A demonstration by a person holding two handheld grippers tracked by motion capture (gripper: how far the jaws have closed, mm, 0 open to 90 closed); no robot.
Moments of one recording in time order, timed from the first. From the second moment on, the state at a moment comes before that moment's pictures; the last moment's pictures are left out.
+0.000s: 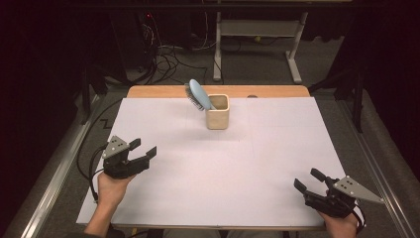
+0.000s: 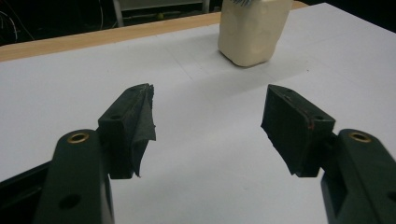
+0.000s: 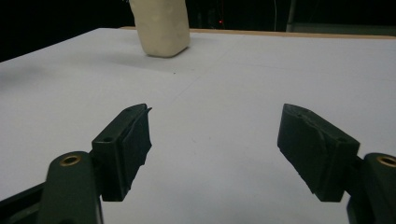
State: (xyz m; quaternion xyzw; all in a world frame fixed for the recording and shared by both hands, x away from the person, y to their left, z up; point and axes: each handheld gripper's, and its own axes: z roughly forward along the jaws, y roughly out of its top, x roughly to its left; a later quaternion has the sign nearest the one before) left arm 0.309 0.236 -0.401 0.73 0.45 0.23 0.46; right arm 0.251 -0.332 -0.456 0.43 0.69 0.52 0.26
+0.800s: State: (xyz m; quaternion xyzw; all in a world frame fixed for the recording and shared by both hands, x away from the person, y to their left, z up) left arm 0.291 0.251 -0.411 0.72 0.45 0.23 0.47; right arm 0.252 -0.332 -0.456 0.43 0.69 0.52 0.26
